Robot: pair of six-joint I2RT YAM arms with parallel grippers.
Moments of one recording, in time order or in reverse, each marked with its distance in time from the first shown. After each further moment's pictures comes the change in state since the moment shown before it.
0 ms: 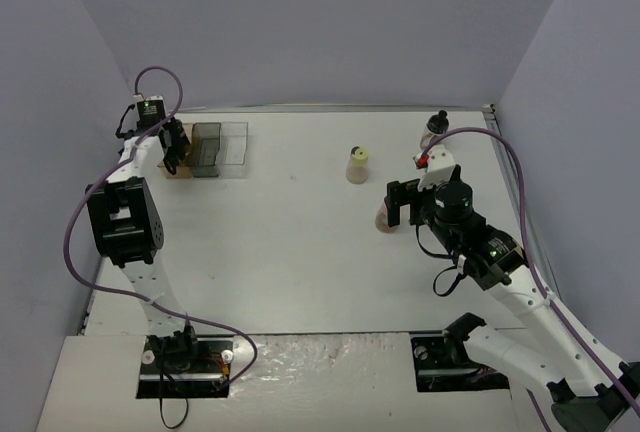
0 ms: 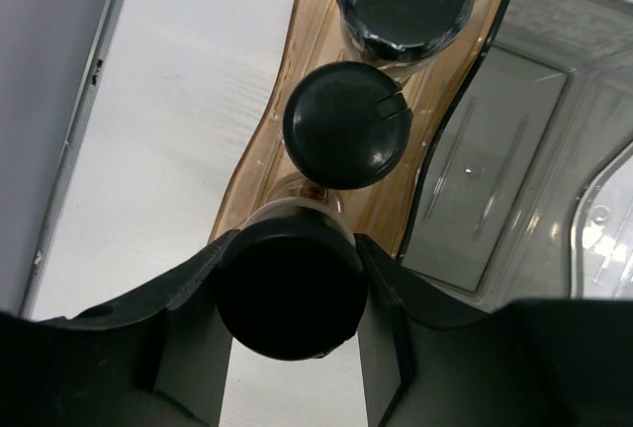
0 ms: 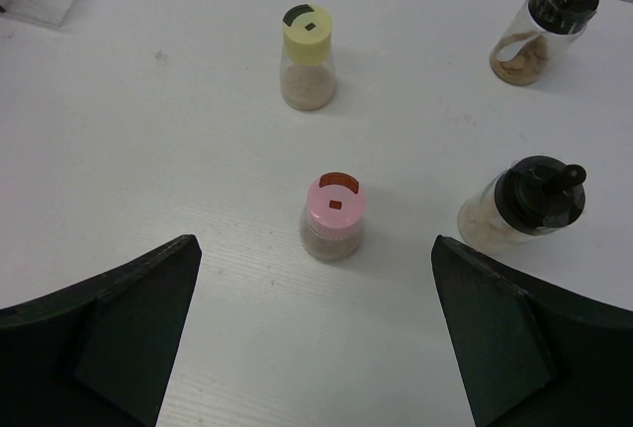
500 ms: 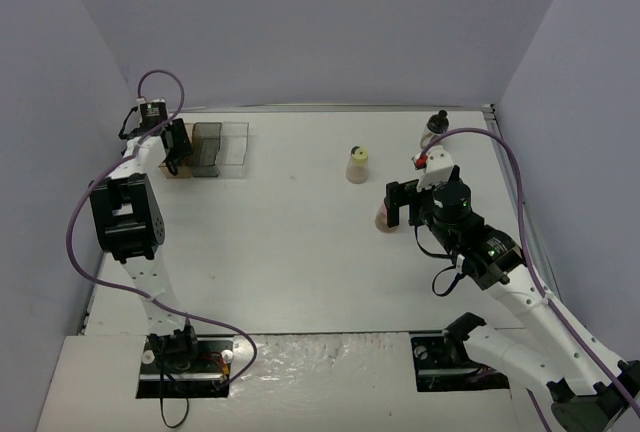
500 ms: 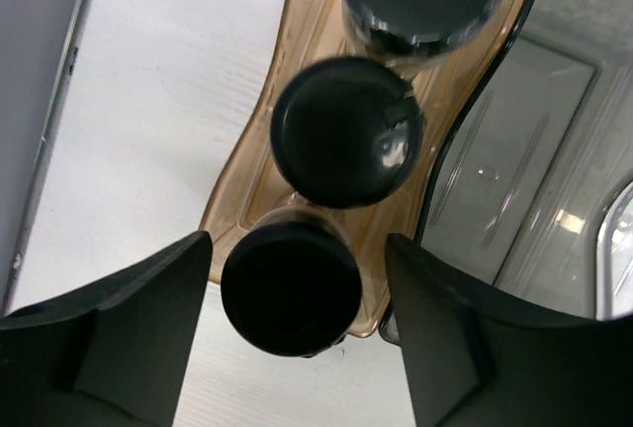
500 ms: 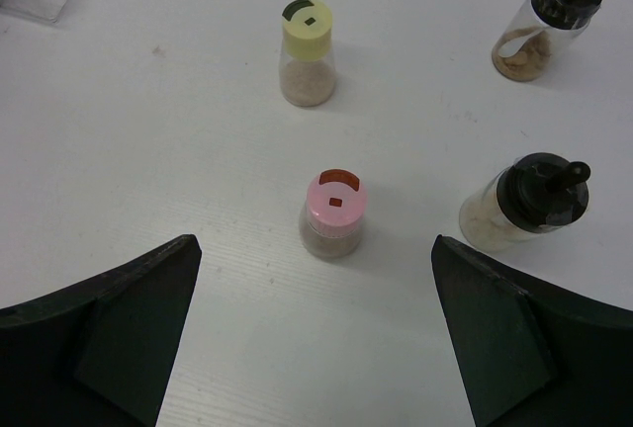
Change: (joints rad) left arm 0.000 0.050 0.010 -0.001 0.008 -0.007; right arm 0.000 0.003 -0.011 0.007 0.000 0.000
